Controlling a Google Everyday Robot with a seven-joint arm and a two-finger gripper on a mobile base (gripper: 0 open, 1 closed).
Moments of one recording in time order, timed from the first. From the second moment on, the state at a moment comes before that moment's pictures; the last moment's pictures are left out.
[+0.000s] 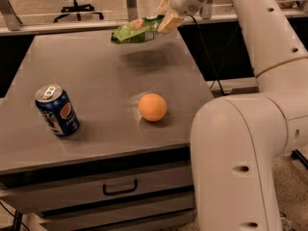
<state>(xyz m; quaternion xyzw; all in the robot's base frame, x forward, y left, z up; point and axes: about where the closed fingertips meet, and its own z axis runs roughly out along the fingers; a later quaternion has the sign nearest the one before) 0.780 -0.041 0.954 -0.75 0.54 0.01 0.38</state>
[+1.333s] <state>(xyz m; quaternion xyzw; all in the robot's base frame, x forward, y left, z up) 0.725 -0.078 0.966 -0.78 0.42 -0.03 0.46</state>
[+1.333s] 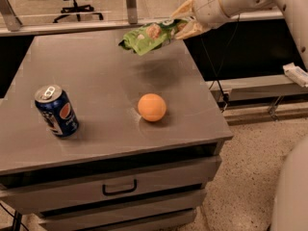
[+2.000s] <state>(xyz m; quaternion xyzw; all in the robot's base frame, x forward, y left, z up) 0.661 -0.079 0.921 -0.80 0.41 -0.02 0.44</state>
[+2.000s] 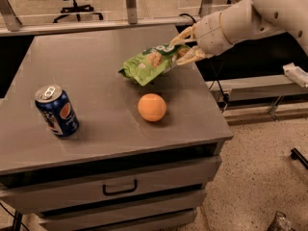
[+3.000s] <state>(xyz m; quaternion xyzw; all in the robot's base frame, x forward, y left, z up) 0.632 -0.063 0.905 -0.77 0.45 -0.02 0.45</state>
